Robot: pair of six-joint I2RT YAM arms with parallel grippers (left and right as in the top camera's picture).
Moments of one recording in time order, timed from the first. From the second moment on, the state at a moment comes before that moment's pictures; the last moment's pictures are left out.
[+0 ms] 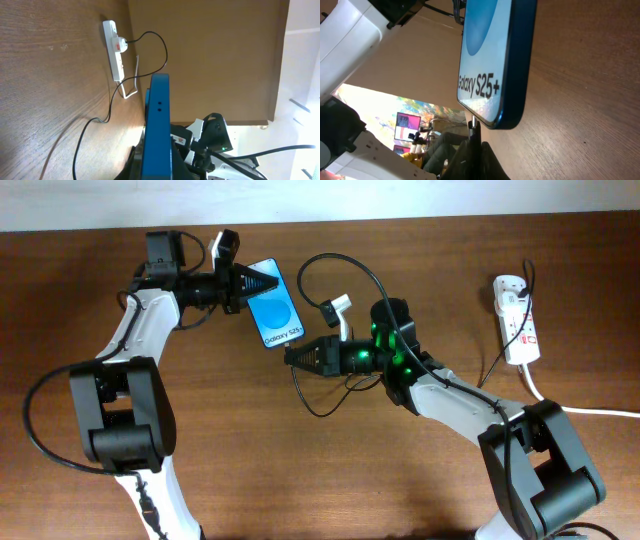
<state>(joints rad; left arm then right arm) 0.04 2.14 1.63 -0.41 1.50 -0.49 0.45 1.78 0.93 0.51 -1.02 0.92</state>
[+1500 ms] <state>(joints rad) 0.02 2.14 1.64 -0.40 1.53 -0.50 0.38 1.85 0.93 0.68 -1.23 1.00</state>
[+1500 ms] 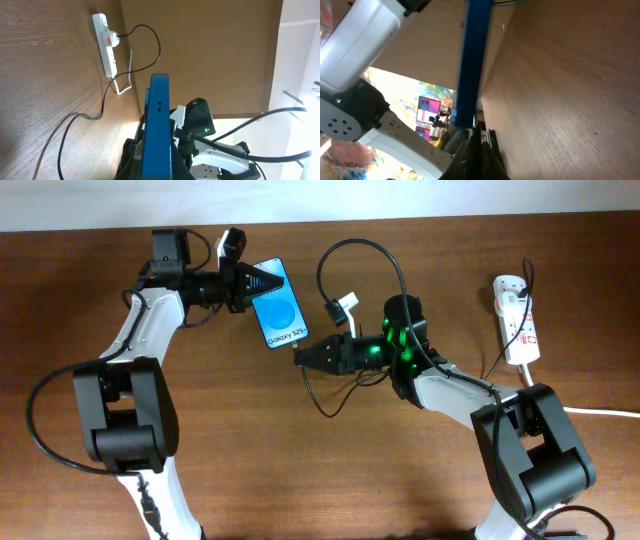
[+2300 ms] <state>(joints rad) 0.02 2.14 1.64 -0.40 1.53 -0.50 0.39 1.85 0.93 0.70 -1.20 1.02</state>
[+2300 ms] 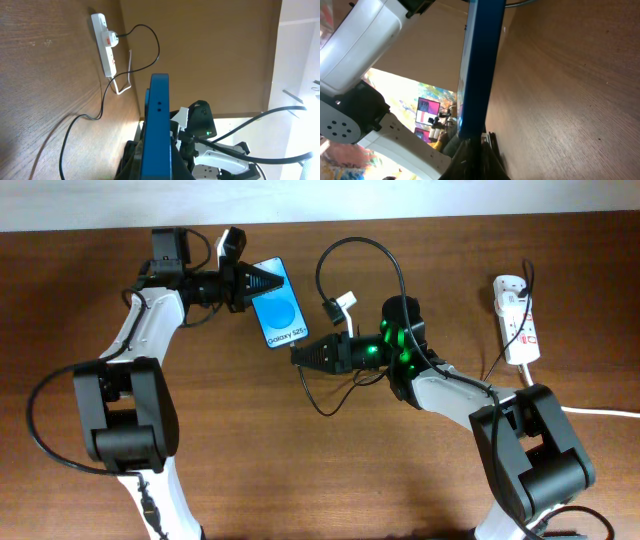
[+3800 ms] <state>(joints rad) 0.01 2.14 1.64 -0.37 1.53 -0.51 0.39 1.85 0.93 0.71 -1.22 1.02</state>
